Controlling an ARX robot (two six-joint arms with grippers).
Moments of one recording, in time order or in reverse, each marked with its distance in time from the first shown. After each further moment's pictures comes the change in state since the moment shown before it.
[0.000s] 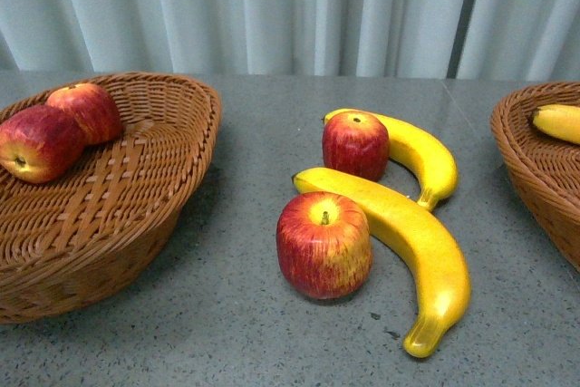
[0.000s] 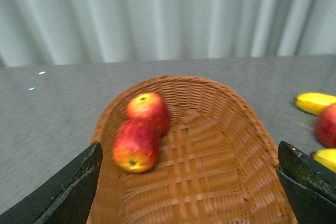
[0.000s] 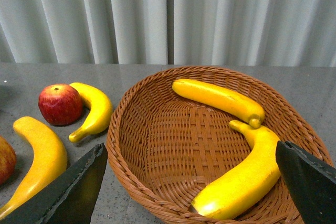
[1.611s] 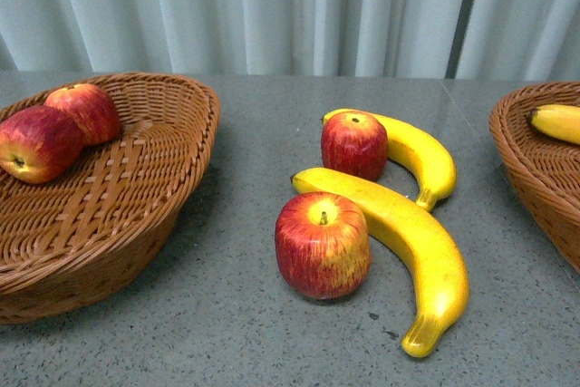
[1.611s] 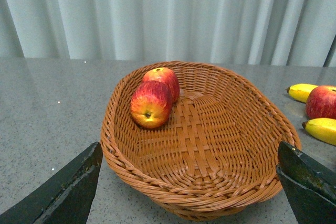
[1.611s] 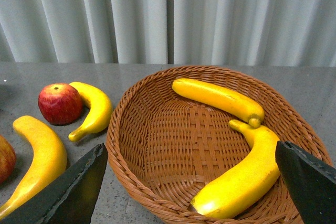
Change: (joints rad) left arm 0.211 -0.894 -0.475 -0.238 0.150 -0.068; right arm 0.000 0.000 0.000 -0.002 -0.001 -0.003
